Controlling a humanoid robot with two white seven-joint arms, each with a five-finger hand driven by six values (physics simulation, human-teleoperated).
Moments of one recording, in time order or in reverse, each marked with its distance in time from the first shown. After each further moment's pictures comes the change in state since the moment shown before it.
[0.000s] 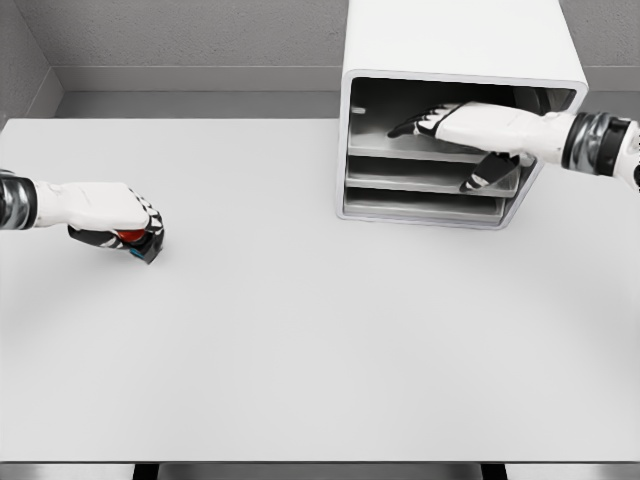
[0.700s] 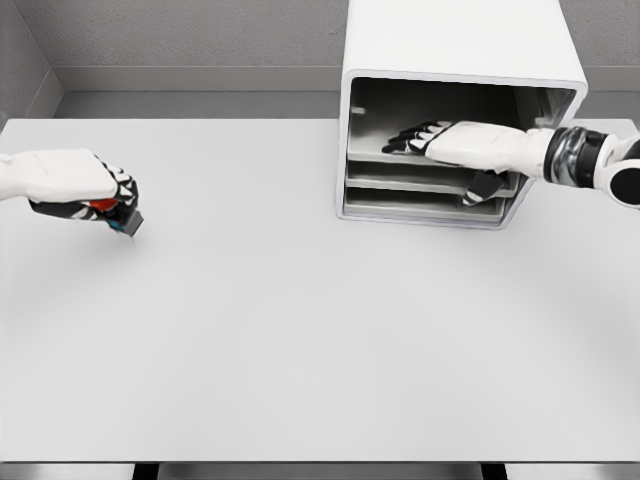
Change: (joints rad) left arm -0.037 0.109 0.050 -0.070 0.098 0.000 0.007; right arm -0.009 -0.028 0.090 -0.073 0.051 0.099 -0.003
